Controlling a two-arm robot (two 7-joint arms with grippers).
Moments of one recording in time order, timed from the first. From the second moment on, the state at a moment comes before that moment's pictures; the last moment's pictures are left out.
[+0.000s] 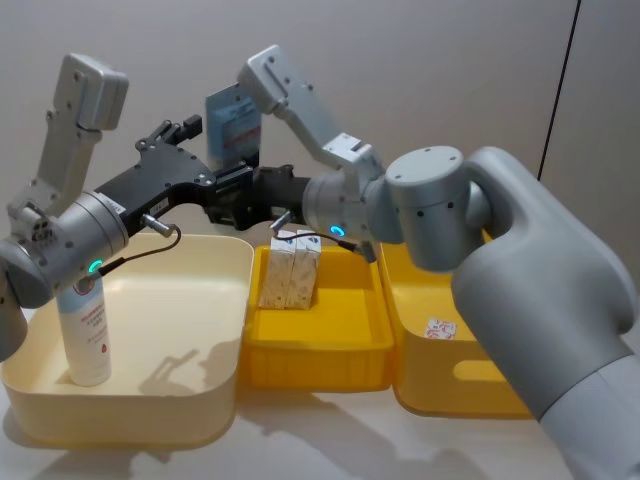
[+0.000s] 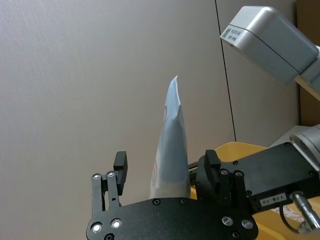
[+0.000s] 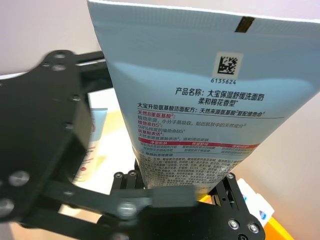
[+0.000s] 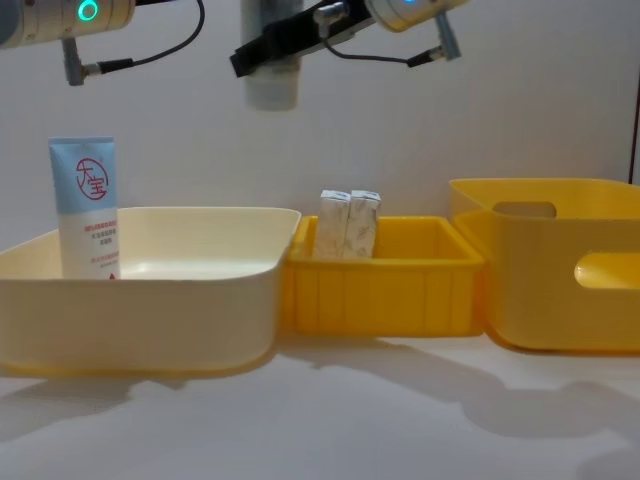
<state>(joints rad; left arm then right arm) -0.75 0.29 0.37 -1.31 -0.38 0.05 -0.43 1.06 0.01 -0.56 -0.94 0.14 0.48 0.49</state>
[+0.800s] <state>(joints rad) -0.75 0.29 0.37 -1.31 -0.38 0.06 -0.43 1.03 0.08 -0.45 -1.02 0.10 0.59 0.29</state>
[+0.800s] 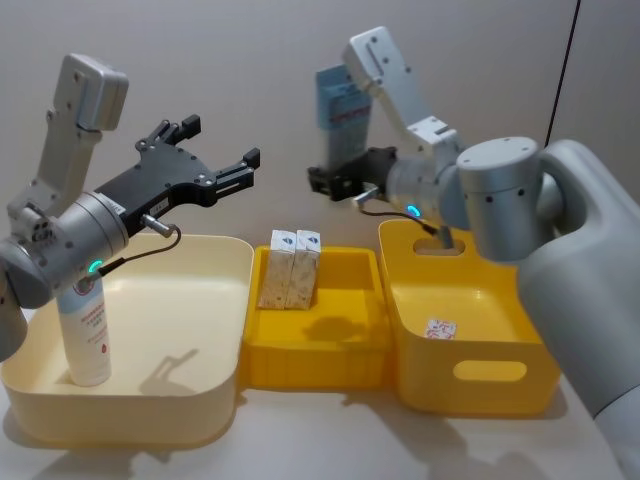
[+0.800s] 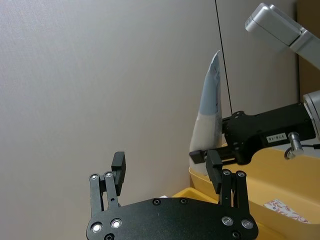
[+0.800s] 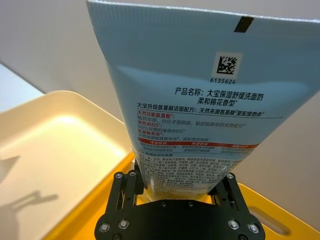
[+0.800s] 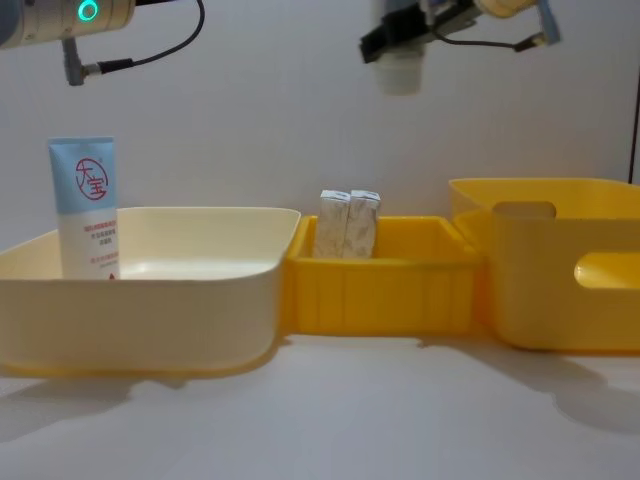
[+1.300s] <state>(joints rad) -0.75 0.29 0.37 -1.31 -0.38 0.06 -0.43 1.10 0.13 -0.39 -0.93 0.06 0.73 0.22</state>
